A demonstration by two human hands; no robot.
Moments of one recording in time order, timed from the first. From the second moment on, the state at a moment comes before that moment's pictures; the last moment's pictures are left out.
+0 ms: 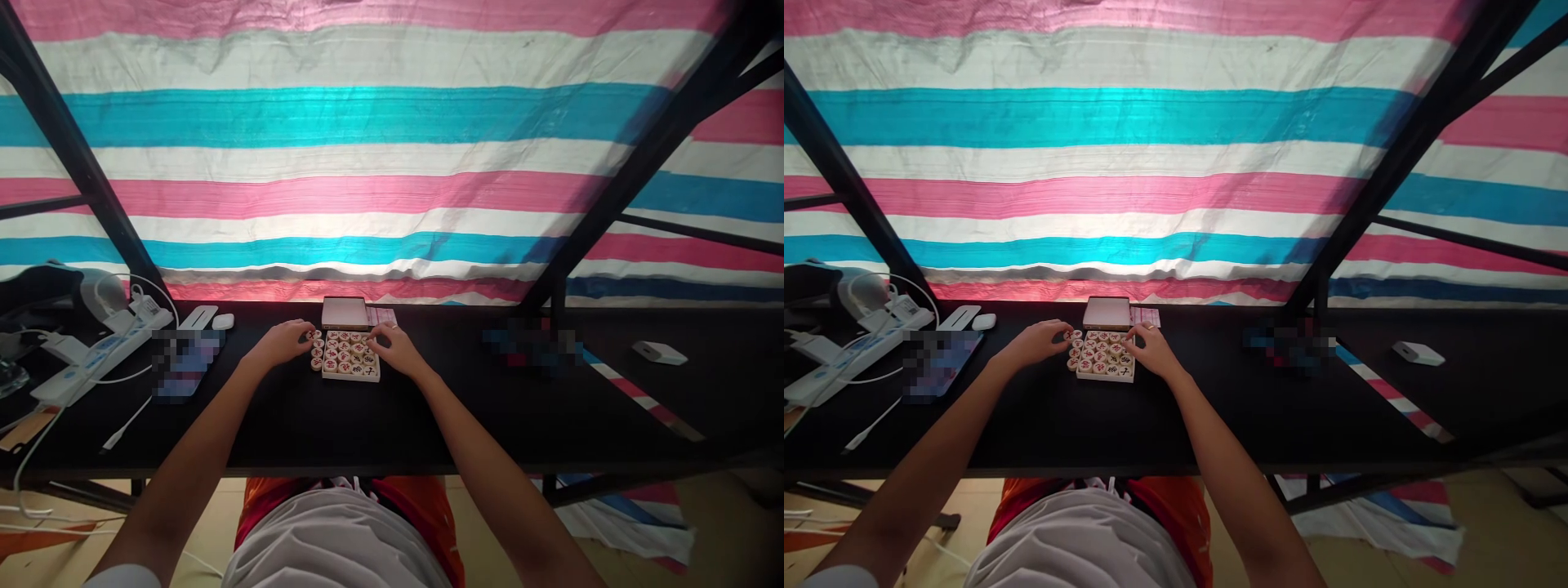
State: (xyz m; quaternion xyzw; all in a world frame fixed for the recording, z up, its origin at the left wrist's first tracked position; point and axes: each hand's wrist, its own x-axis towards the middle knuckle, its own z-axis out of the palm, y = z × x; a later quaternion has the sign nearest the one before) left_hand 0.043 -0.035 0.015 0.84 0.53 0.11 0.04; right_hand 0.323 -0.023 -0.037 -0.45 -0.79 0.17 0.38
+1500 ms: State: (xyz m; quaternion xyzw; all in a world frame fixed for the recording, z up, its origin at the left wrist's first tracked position) left_hand 0.029 -0.010 -0.012 0.82 0.56 0.09 0.04; right_hand 0.327 -0.013 -0.045 -0.51 -0.77 0.17 0.35
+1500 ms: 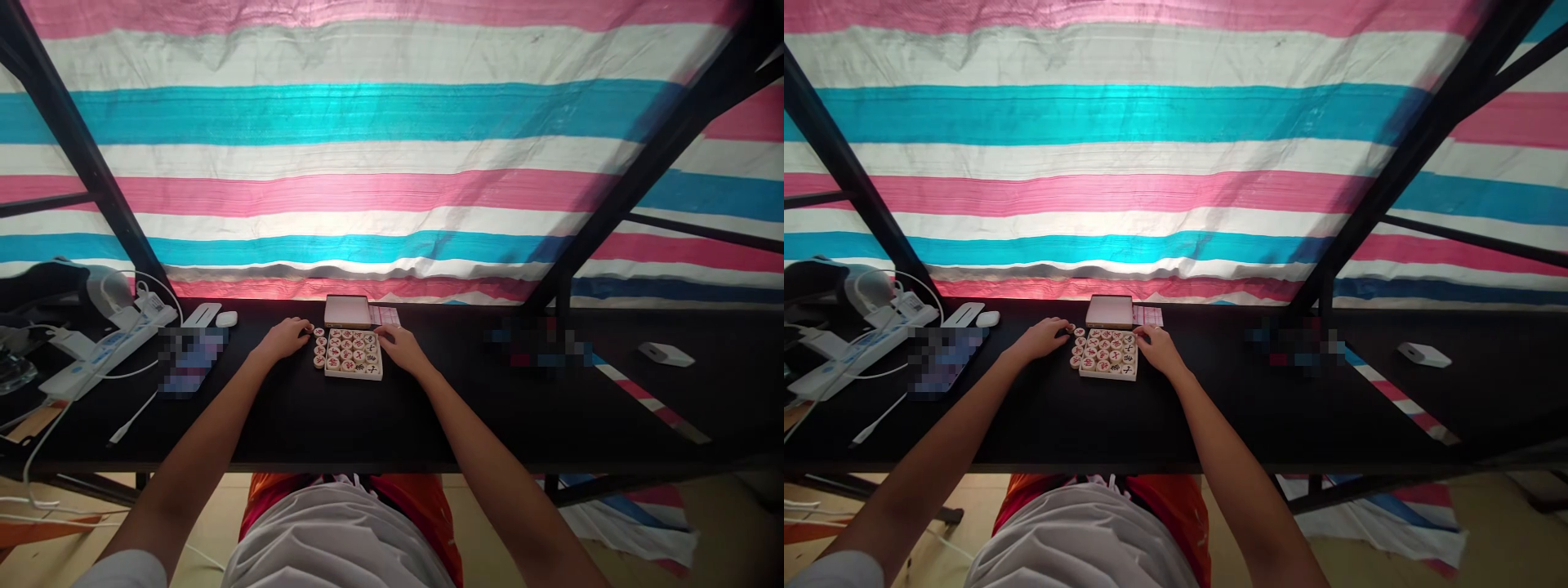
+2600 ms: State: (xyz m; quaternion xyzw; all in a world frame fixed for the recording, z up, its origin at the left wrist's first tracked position) left_hand 0.106 -0.060 -0.005 0.93 0.29 0.21 0.03; right_hand 0.328 -0.014 -0.045 -0.50 -0.77 0.19 0.34
